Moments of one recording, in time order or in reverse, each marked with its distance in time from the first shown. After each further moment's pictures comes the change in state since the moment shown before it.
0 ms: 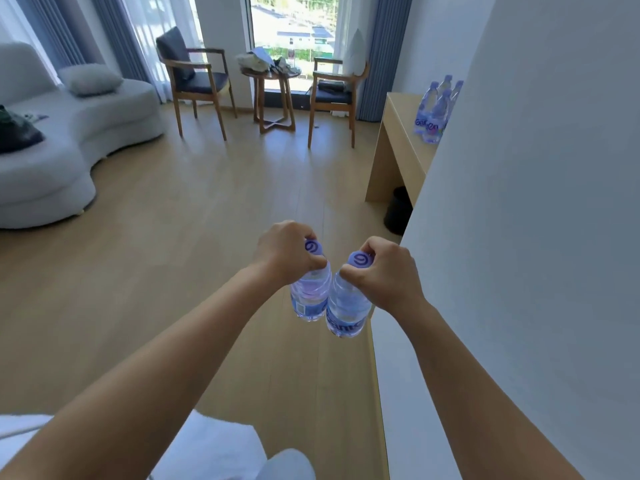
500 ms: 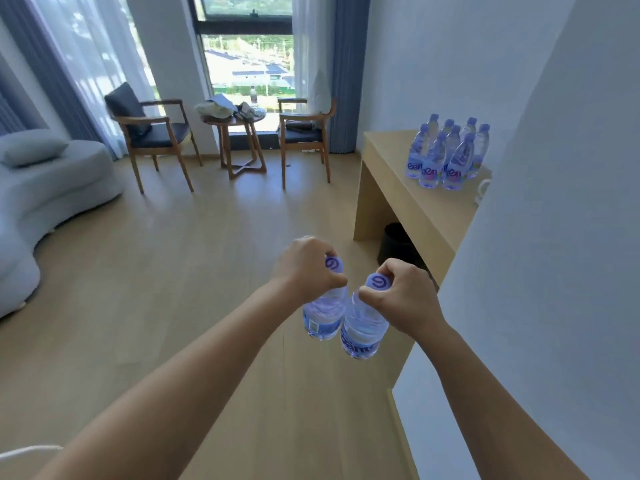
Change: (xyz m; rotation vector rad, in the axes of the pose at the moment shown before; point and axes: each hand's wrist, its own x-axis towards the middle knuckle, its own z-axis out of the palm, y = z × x) left_hand 0.260 -0.040 0.001 -0.011 -0.054 0.248; right_hand 0.228 0.015 0.061 0.011 0.153 0.118
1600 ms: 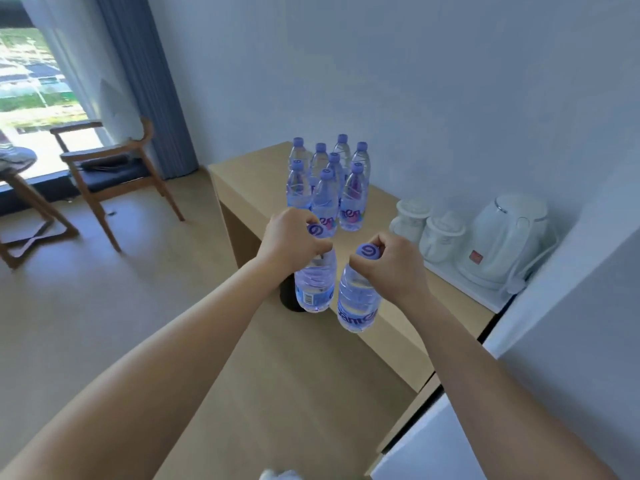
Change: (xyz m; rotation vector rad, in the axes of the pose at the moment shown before) left_hand 0.448 0.077 0.119 -0.287 -0.224 0.376; right_hand 0.355 0.141 -0.040 -0.031 0.438 0.442
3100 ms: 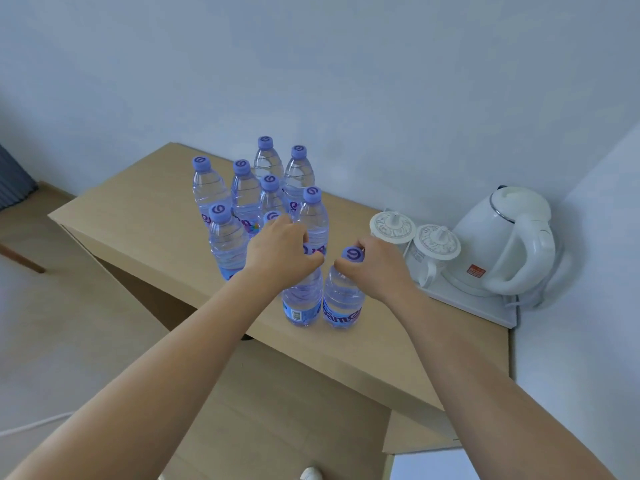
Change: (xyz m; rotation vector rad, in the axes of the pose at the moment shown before) left_hand 0.227 -0.049 0.090 0.242 -0.352 0.347; right_hand 0.187 0.046 0.063 -0.234 0.038 0.391
